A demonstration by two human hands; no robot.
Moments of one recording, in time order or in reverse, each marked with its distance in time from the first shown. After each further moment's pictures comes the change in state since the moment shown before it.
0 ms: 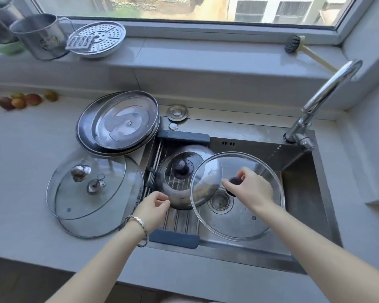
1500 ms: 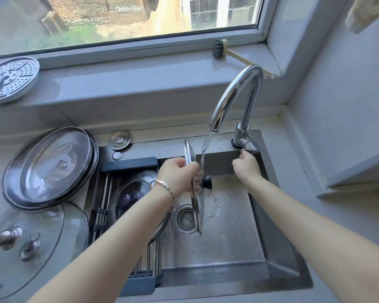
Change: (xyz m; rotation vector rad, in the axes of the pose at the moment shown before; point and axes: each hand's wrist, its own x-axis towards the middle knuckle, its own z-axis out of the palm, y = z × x) left_hand 0.022 0.232 0.099 -0.190 -0.166 0.155; right_hand 0.117 0.106 -0.070 0.697 0.050 0.385
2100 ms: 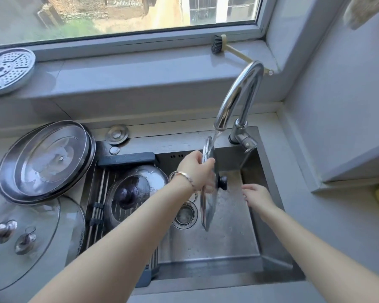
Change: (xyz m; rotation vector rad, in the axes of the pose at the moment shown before) left_hand 0.010 -0.003 0.033 0.084 -0.096 0.071; right_hand -0.029 0.083 -0.022 -0.041 -0.060 0.176
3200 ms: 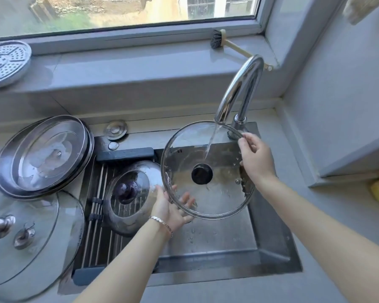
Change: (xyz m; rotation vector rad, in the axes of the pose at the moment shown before) left_hand -0.012 -0.103 -0.001 -1.168 0.087 -0.563; right_hand -0.049 -0.089 -0.009 0.145 0.208 -0.465
